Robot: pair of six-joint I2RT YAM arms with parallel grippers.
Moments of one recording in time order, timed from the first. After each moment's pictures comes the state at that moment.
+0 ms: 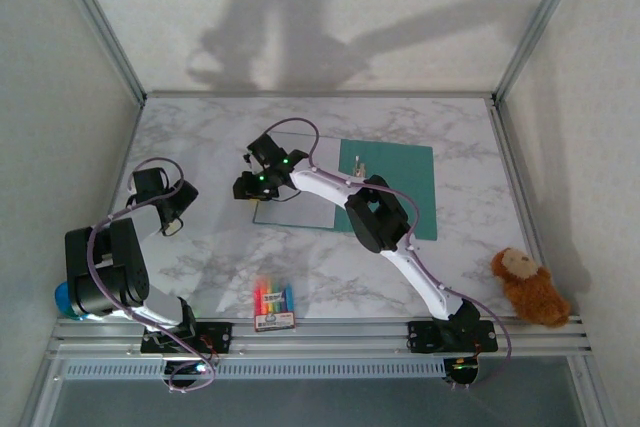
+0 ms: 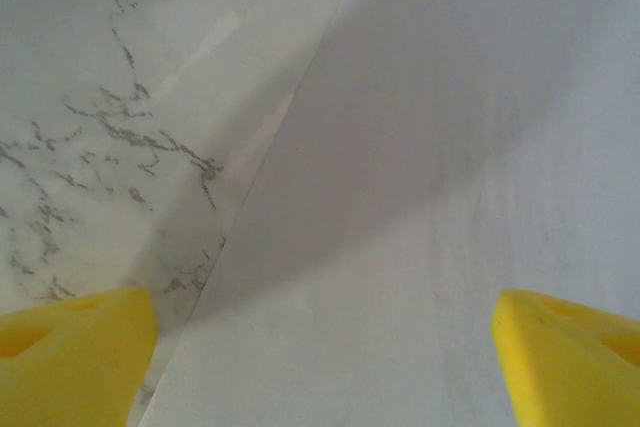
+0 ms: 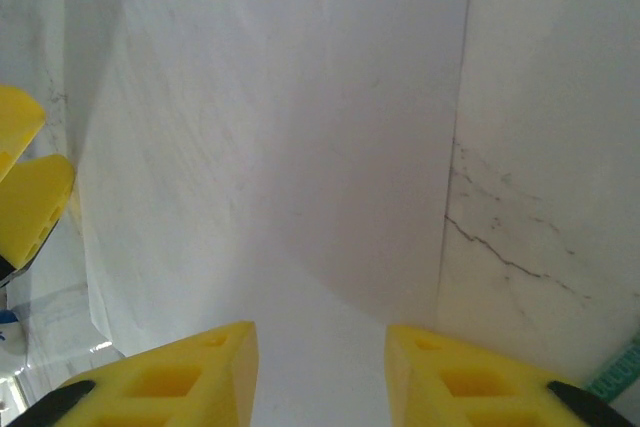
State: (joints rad) left arm 0.30 1.51 0.63 -0.04 0.07 -0.64; right arm 0.88 2.59 2.21 -0.55 -0.45 0.69
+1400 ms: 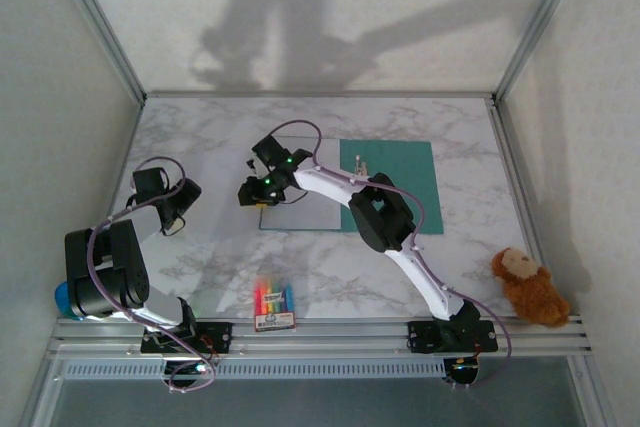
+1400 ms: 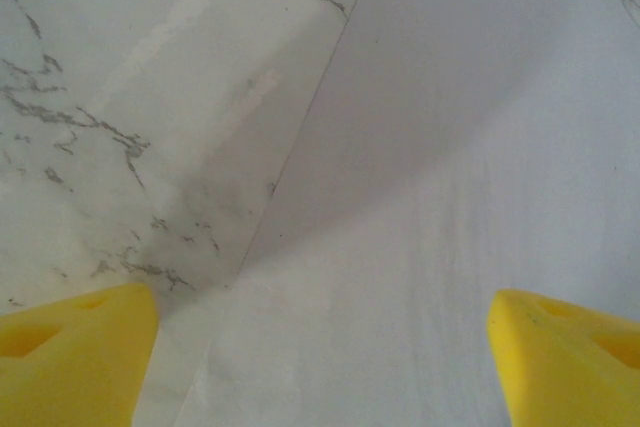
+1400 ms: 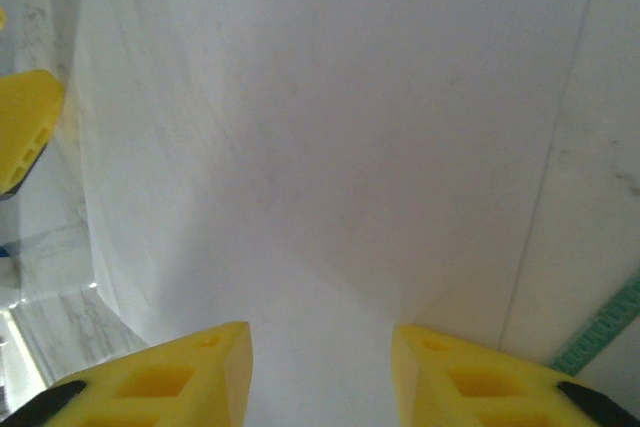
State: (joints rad) left arm 0.30 1.50 0.62 -0.03 0.15 -0.64; right arm 0.86 2.52 2.12 -0.60 -0.53 0.61
